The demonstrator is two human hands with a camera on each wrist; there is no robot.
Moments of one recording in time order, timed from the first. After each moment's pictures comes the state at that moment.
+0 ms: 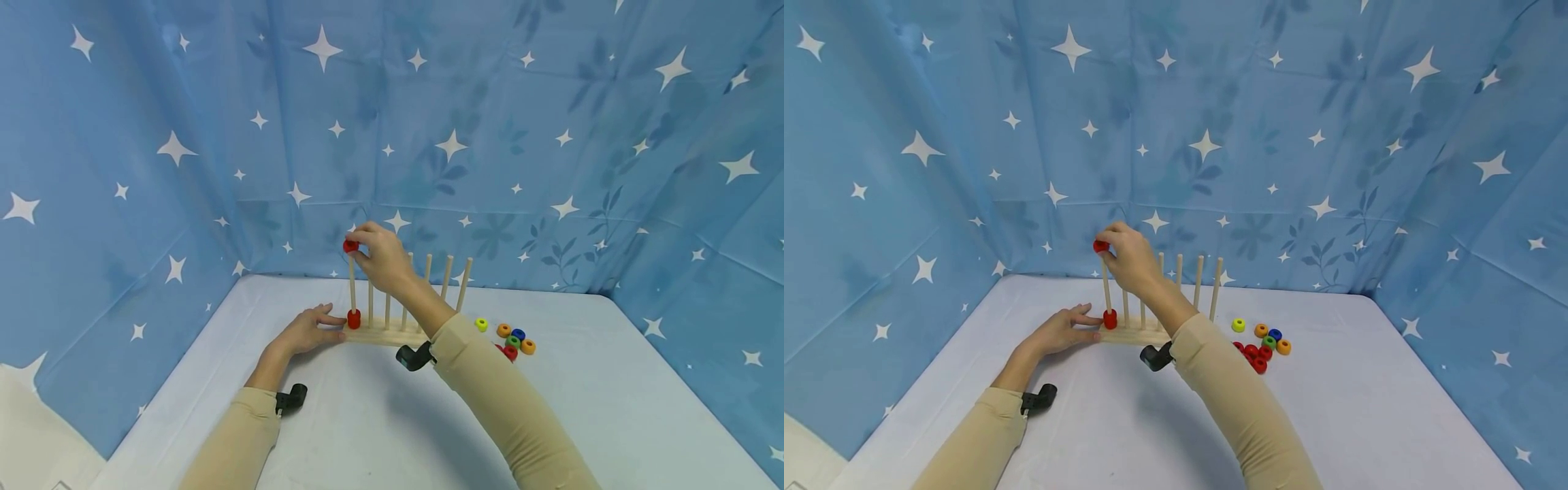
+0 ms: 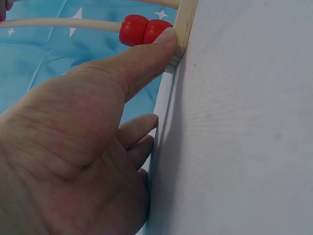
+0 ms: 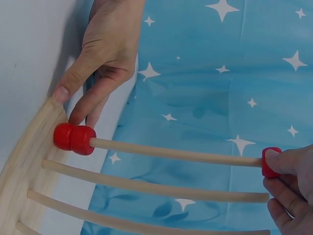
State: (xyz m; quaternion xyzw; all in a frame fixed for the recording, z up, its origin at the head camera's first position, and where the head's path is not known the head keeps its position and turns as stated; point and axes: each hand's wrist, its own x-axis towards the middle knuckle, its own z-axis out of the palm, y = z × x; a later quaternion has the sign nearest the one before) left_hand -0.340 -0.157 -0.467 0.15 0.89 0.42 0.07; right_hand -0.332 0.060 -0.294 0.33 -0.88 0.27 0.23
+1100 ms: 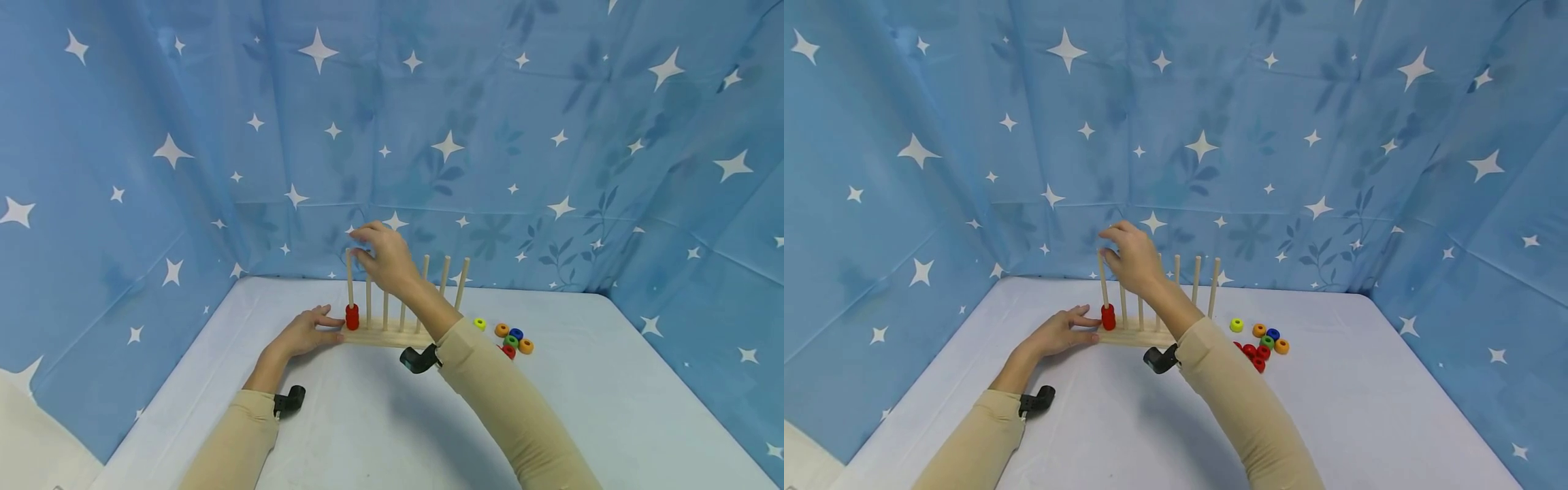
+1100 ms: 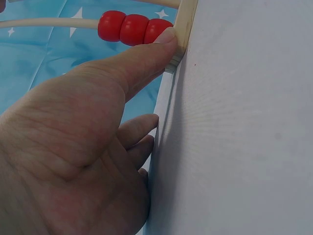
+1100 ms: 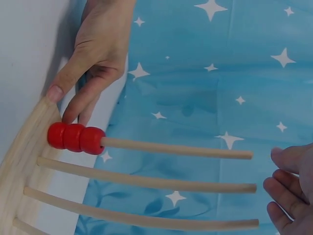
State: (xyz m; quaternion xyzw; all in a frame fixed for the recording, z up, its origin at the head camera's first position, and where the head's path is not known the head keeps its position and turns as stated) left_hand -0.337 -0.155 -0.465 0.16 0.89 0.42 0.06; right_hand -0.328 0.073 -0.292 0.35 -0.85 0.30 0.26
